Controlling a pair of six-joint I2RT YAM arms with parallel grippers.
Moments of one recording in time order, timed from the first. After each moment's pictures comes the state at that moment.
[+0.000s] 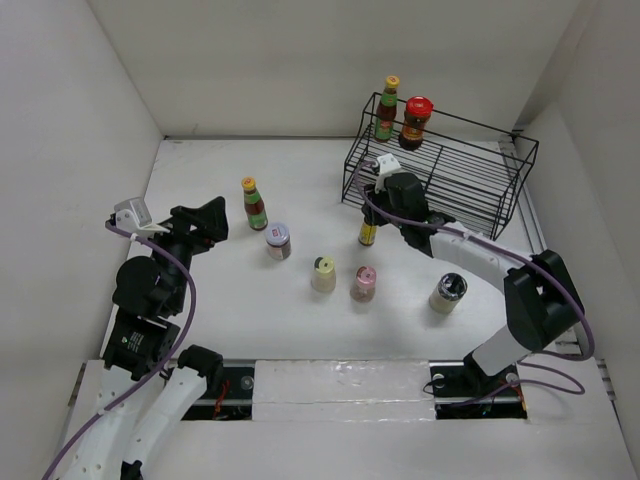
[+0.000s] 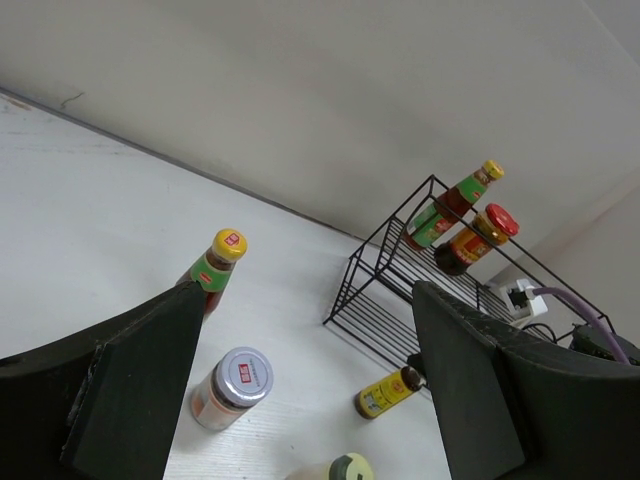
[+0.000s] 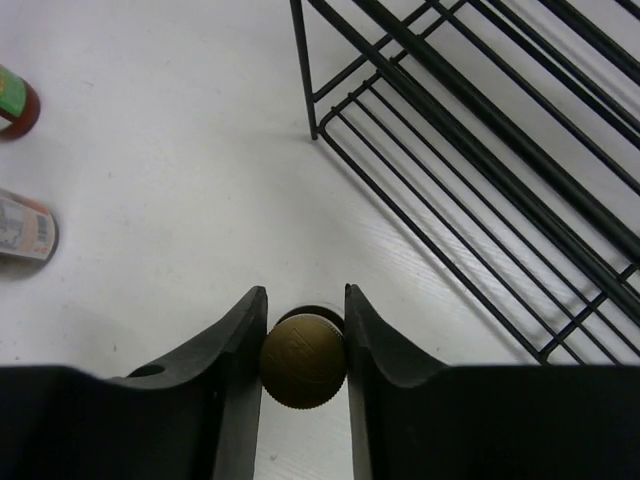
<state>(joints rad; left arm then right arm) -0.36 0.47 0.84 -0.26 -0.31 -0.55 0.54 1.57 1.03 0.06 0.07 0.10</state>
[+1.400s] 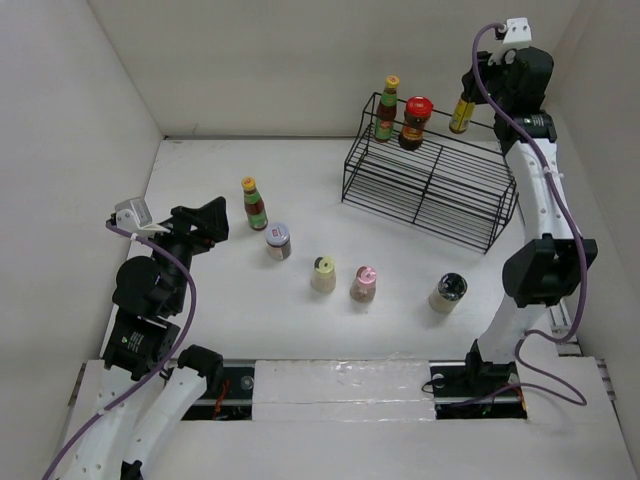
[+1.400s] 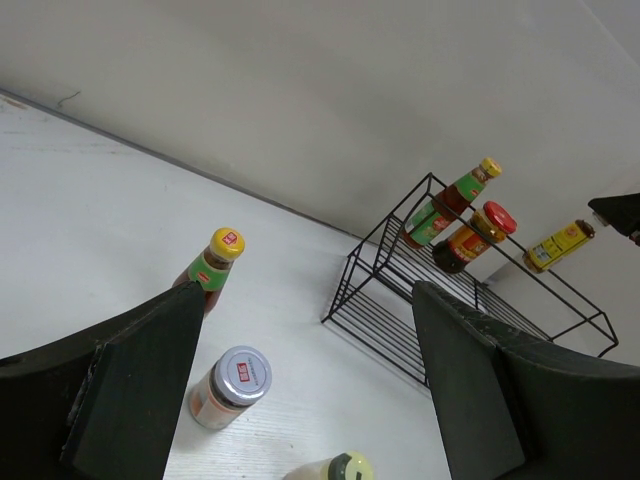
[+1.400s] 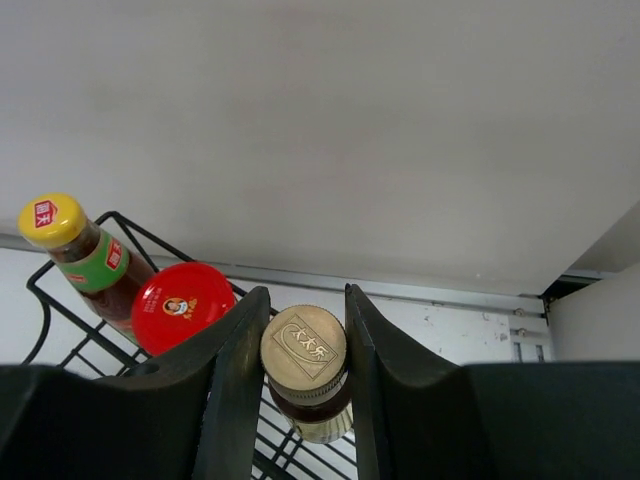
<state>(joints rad) -0.36 0.47 0.84 -0.26 -0.30 -0.55 -0.02 1.82 2.00 -0.25 -0.13 -0.04</state>
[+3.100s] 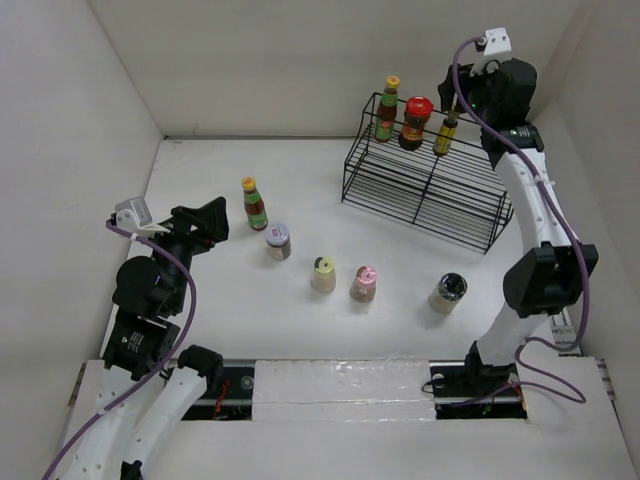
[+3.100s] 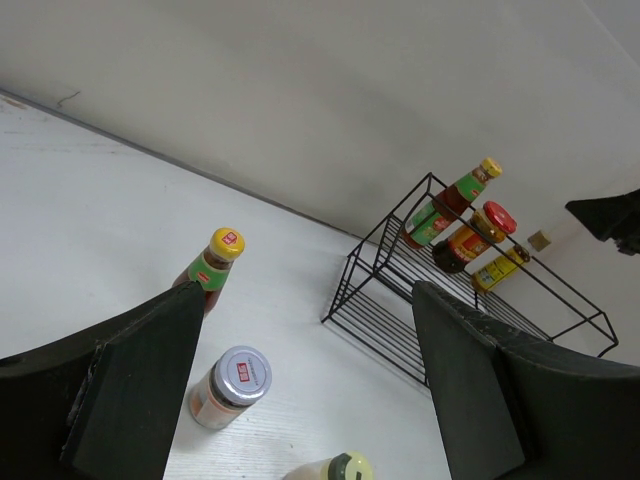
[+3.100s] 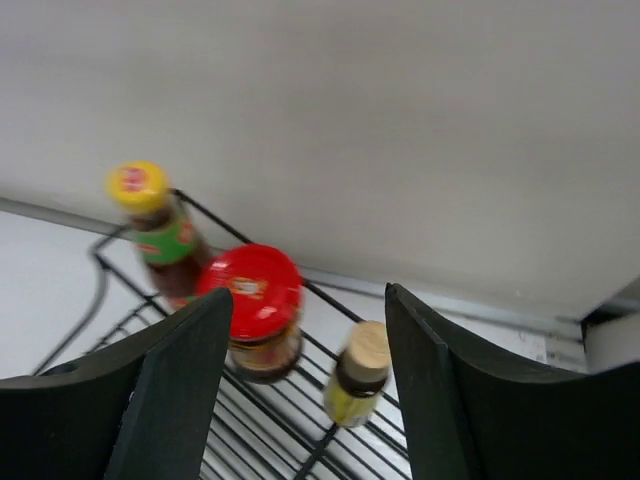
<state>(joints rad) -0.36 0.47 0.84 -0.26 -0.30 -0.55 0.02 1.79 1.86 -0.17 -0.17 -0.05</state>
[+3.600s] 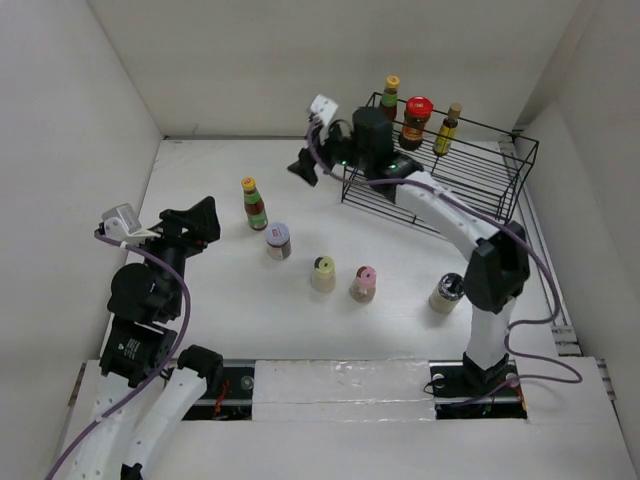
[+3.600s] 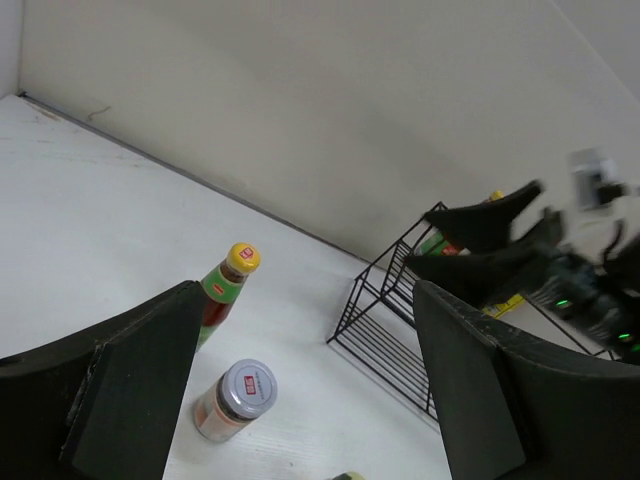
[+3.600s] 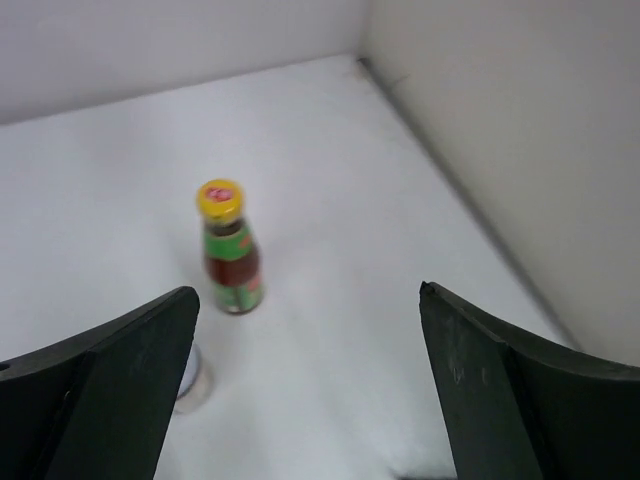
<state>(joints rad) -0.36 0.45 0.84 -0.27 -0.38 -0.56 0.58 1.85 1.77 -0.03 -0.44 -0.20</state>
